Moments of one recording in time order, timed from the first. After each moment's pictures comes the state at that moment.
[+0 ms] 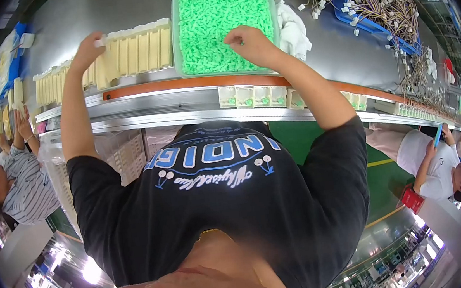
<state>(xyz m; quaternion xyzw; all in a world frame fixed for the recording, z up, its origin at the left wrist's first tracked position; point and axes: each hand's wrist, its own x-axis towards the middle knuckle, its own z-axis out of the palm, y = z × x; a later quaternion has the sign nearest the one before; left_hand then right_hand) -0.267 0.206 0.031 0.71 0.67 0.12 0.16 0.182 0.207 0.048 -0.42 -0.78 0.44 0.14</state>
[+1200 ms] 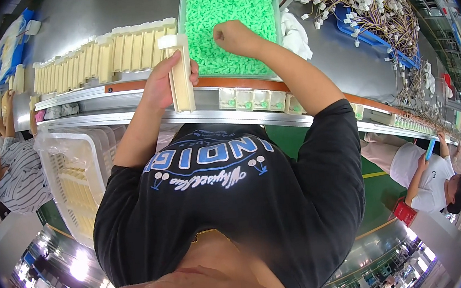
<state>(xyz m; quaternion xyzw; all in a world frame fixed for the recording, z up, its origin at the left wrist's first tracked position) -0.035 0.109 0.062 0.17 0.30 0.50 0.80 0.144 0.234 0.044 -0.37 -0.85 0.36 0.11</state>
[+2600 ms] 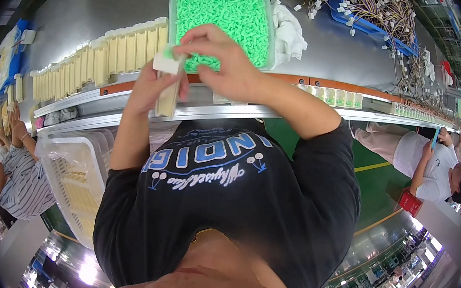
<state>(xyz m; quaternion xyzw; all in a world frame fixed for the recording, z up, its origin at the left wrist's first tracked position) -0.041 0.095 0.096 0.40 0.33 0.44 0.74 0.146 0.140 0.140 -0.24 -0.80 0.44 0.34</state>
